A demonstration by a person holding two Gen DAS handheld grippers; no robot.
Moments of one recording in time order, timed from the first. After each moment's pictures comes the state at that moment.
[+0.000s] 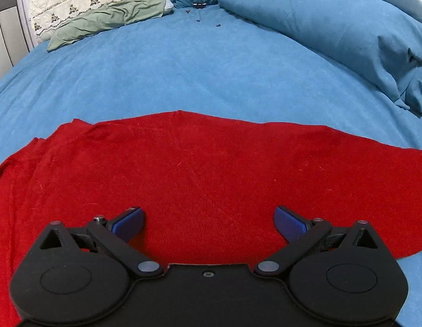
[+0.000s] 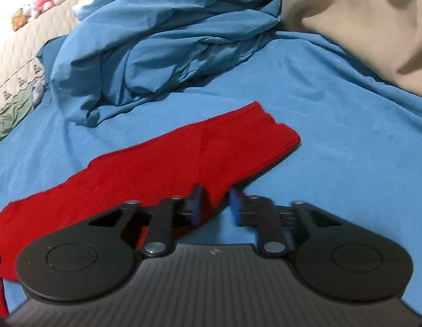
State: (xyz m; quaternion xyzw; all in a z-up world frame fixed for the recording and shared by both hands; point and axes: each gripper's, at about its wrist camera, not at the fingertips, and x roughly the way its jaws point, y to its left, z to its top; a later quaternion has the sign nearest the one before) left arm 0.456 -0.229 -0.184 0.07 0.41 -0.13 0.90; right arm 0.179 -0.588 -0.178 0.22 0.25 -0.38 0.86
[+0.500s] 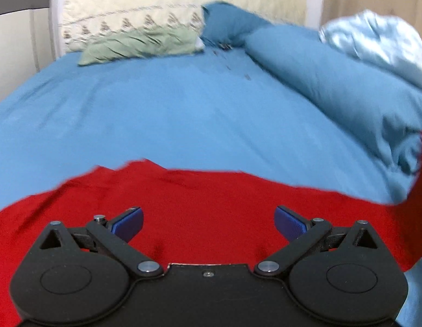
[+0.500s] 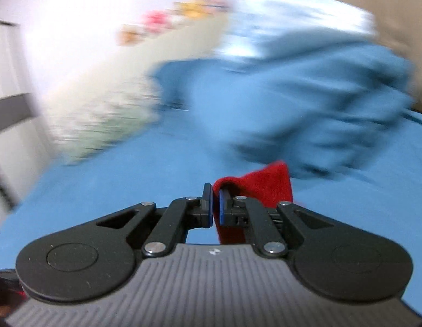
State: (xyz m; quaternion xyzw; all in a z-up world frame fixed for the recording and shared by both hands) left arm 0.437 -0.136 -0.106 0.00 0.34 -0.10 0.93; right arm 0.272 -0.471 -0.050 0.17 0.16 -0.13 0.96
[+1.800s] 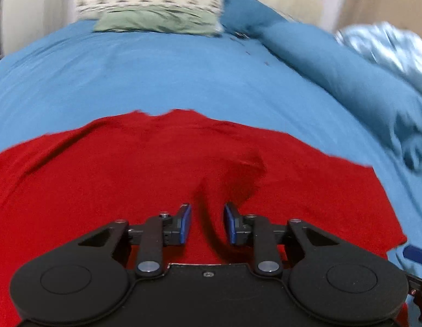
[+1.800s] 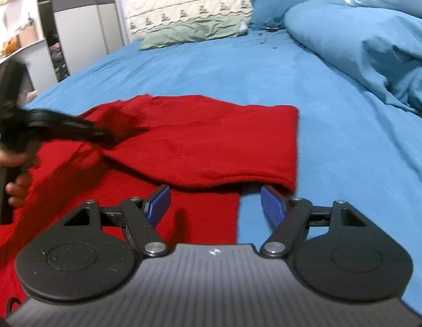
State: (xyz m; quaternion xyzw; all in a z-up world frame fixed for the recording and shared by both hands) left arm 0.419 -0.047 -0.162 -0.06 0.37 -0.12 0.92; right arm 0.234 -0.339 -0.166 0.04 0.32 -0.01 0.95
